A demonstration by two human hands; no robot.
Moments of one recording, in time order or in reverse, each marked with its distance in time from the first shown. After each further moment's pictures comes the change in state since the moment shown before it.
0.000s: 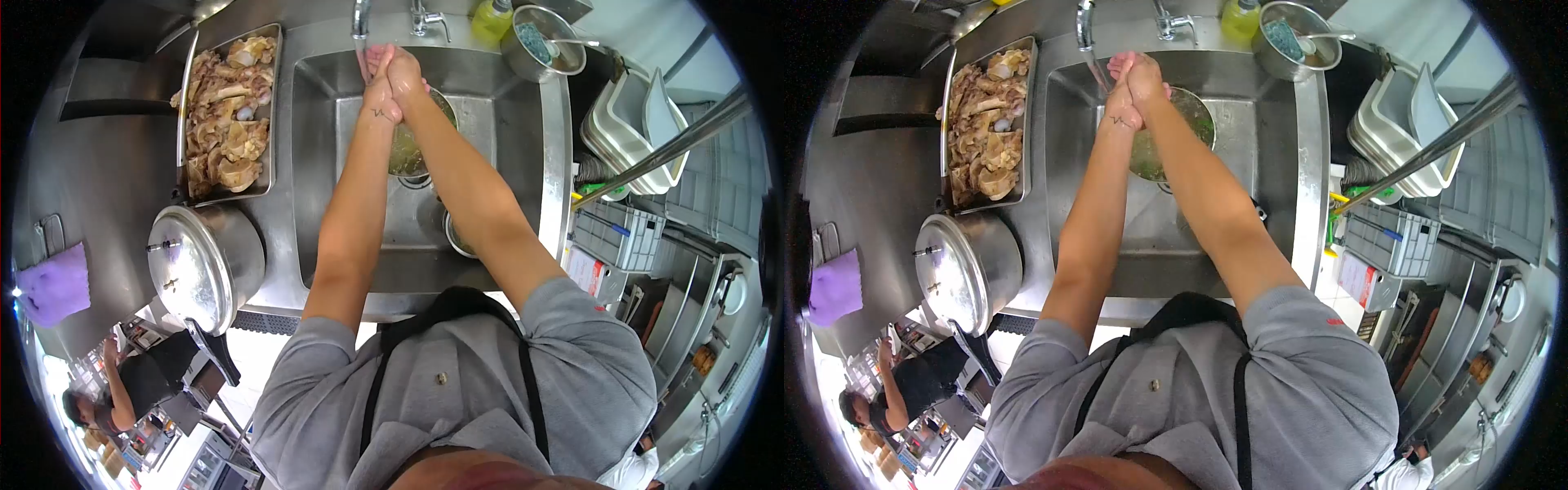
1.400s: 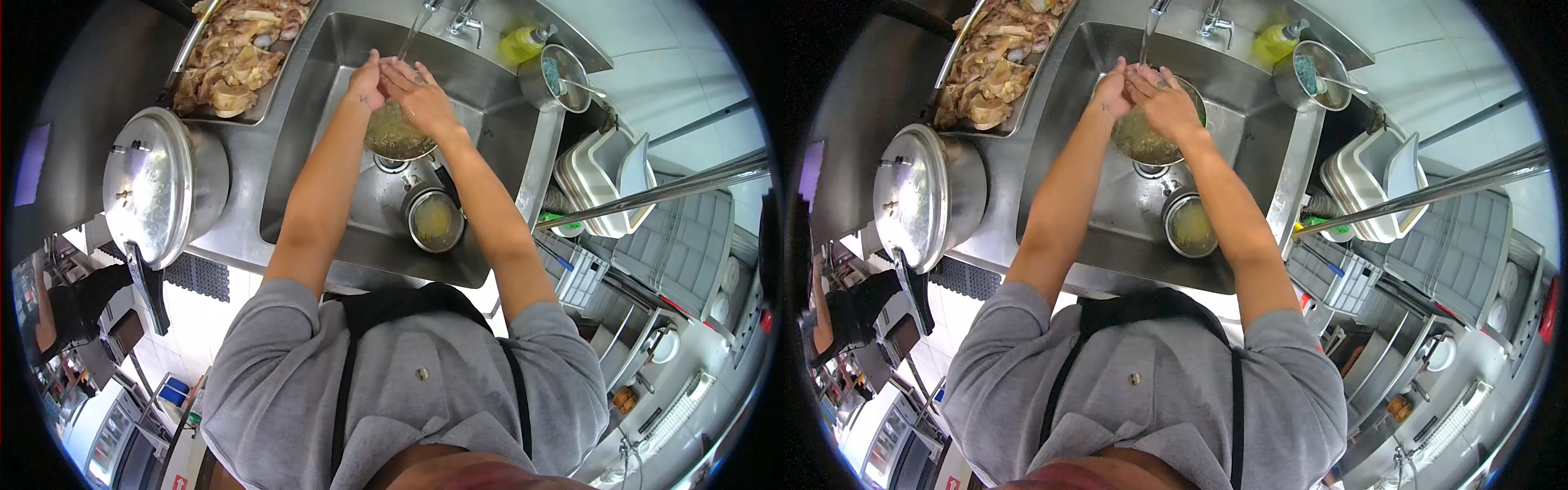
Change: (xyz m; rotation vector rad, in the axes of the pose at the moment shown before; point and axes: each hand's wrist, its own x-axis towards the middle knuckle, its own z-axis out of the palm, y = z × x) left_hand -0.004 -0.003 -0.079 -0.086 0.137 0.191; right_hand -0.104 -0.049 -0.032 -2.028 -0.940 -1.024
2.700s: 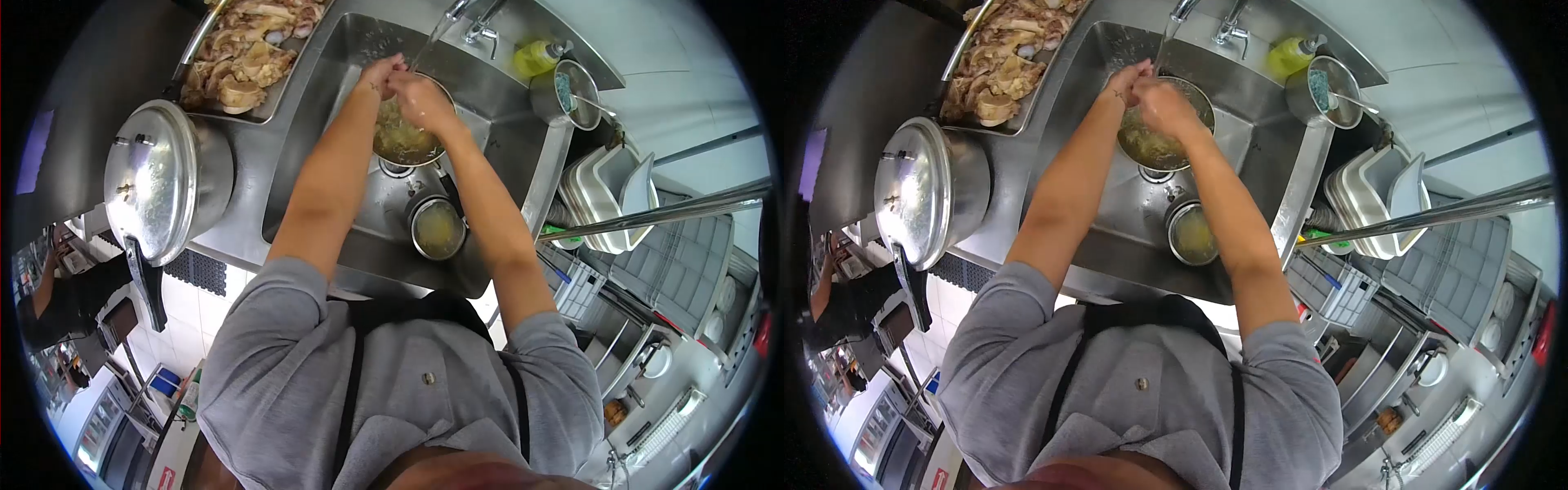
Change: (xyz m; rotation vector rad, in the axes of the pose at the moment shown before) left_hand 0.070 0.000 -0.029 0.187 -0.307 -0.113; right_hand 0.033 0.010 0.019 0.319 -0.033 -0.014
